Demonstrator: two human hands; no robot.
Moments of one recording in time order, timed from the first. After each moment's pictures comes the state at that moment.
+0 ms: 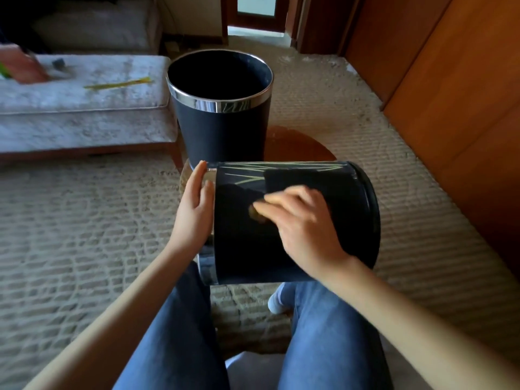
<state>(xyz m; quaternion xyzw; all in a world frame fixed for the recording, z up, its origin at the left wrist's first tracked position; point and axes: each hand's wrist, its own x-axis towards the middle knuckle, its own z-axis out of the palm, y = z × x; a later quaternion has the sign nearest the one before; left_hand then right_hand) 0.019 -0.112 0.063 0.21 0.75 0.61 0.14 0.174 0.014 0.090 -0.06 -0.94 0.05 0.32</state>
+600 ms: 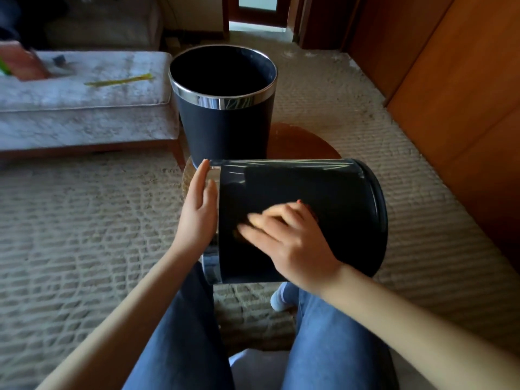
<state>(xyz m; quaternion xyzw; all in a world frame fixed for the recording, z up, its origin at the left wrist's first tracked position) 0.020 -0.115 0.058 0.21 0.74 0.62 0.15 0.177 -0.006 0.081 0.05 -0.94 -0.02 0.33</state>
